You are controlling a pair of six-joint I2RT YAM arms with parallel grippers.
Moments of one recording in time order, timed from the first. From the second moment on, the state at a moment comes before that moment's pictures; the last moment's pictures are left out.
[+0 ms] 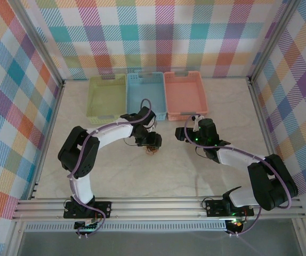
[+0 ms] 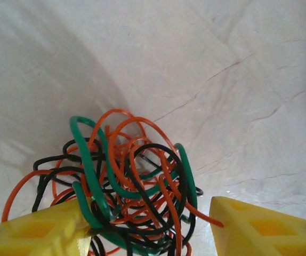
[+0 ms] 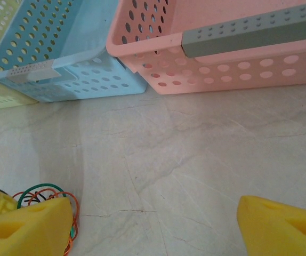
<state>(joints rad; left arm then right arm) -0.62 1.84 1.25 -0.62 0.29 -0.48 0.44 1.36 0.56 0.23 -0.14 0.46</state>
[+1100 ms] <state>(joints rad) -0.36 1.63 0.97 -0.13 0.56 -0.50 0.62 1.55 0.76 0.12 -0.54 0.12</state>
